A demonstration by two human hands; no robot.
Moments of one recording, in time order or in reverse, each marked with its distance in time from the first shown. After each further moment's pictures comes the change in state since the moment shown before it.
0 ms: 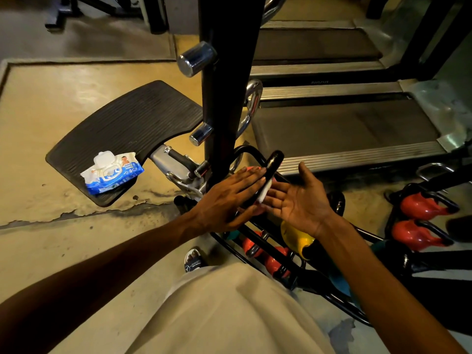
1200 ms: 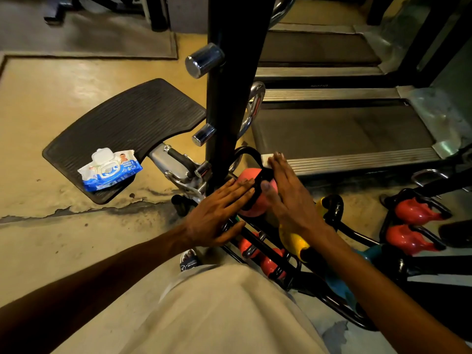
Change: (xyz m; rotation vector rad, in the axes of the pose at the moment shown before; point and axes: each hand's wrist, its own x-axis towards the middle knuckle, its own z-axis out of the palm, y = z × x) left_hand -0.039 0.006 0.000 0.036 0.025 -0.044; right_hand 0.008 0.016 0.002 -1.631 0.207 -0.777
